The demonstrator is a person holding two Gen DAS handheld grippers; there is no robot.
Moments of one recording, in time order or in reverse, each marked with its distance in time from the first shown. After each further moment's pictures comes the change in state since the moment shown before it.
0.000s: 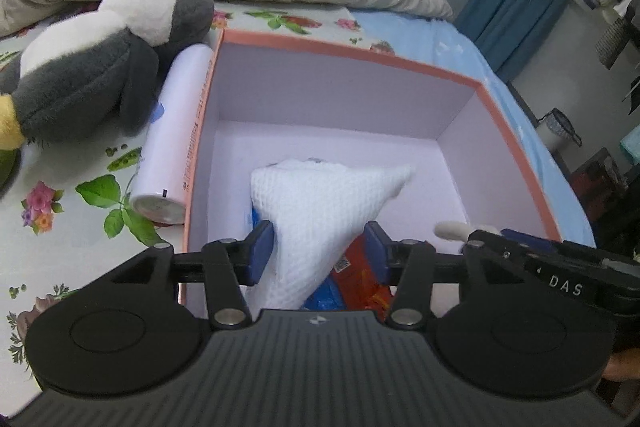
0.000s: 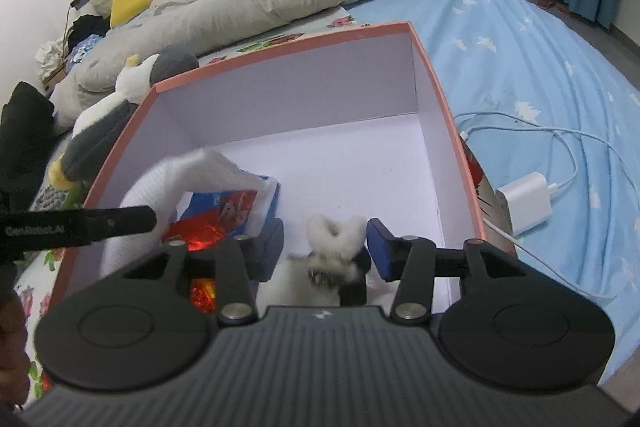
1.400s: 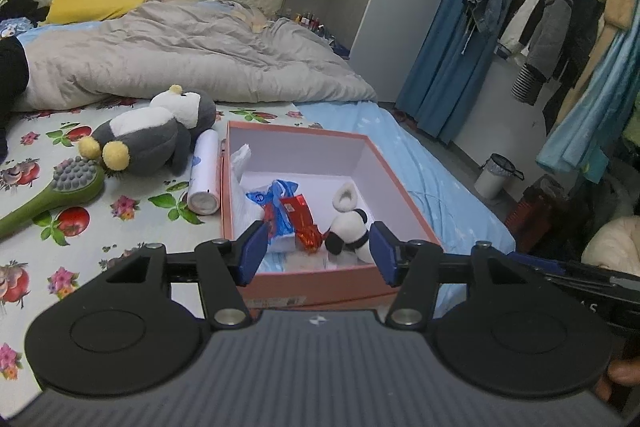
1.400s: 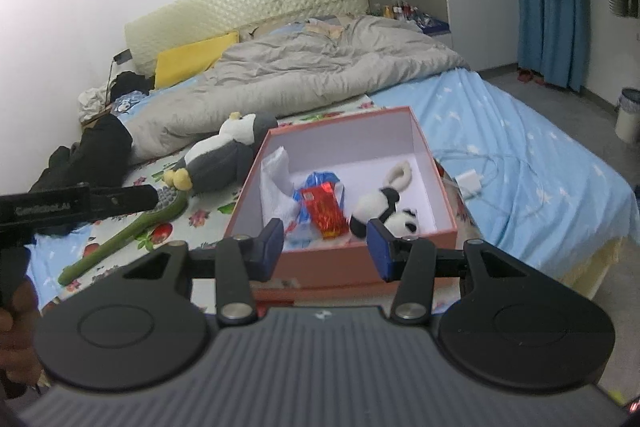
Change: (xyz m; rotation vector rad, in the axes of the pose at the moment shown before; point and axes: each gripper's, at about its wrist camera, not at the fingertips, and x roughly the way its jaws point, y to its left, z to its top) left arm -0.304 -0.023 -0.155 0.104 -0.299 -0.099; right arm -0.255 0.087 -0.121 -0.023 -0.263 -0.011
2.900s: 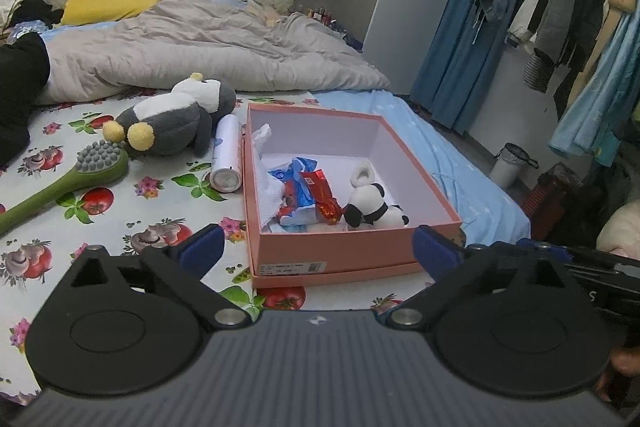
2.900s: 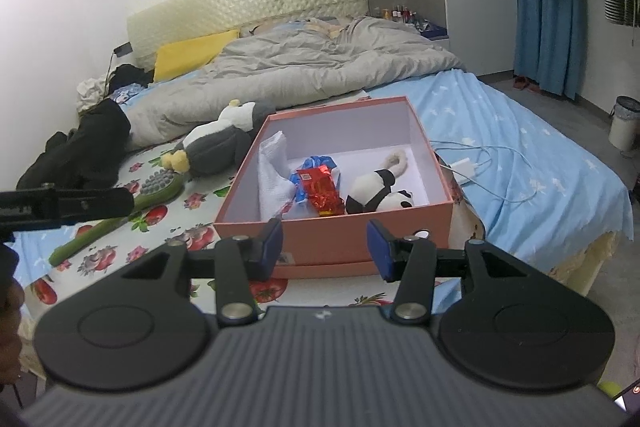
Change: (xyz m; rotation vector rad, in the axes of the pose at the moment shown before) left arm -0.011 0.009 -0.034 0.026 0.015 0.059; right arm -0.009 0.004 -0.037 -0.040 -0.022 -0.020
